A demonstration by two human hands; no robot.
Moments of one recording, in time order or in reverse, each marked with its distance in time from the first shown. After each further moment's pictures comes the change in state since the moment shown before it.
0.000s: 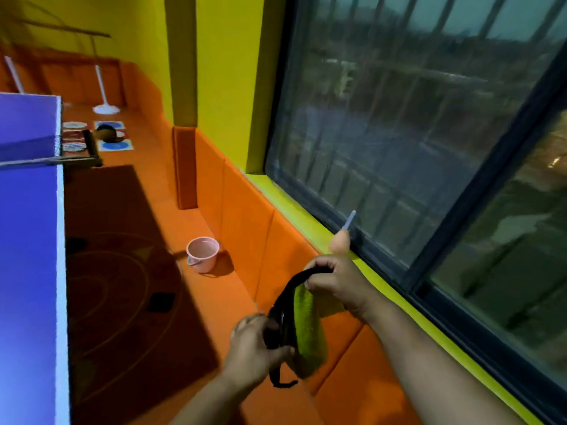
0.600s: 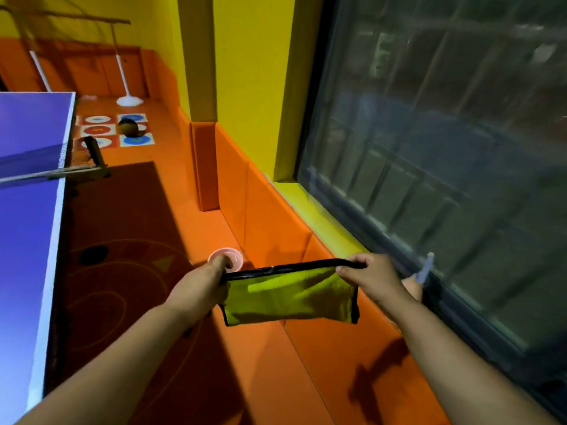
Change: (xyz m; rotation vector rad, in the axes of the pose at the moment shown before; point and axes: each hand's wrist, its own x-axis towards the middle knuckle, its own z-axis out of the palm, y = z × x) left_hand 0.290 -0.097 -0.179 0.390 0.028 -0.048; right_hand 0.299 0.067 -0.032 -0.080 0.232 0.068
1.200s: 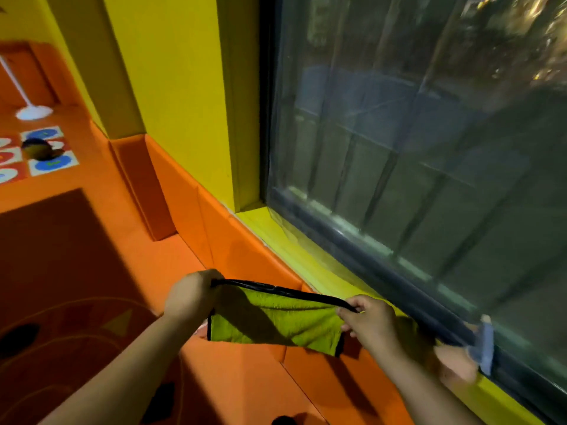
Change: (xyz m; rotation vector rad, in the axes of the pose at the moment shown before) left_hand 0.318 -0.030 0.021 0.099 -0.085 -0.013; right_hand 0.209 0.063 0.047 -0.036 0.313 0.357
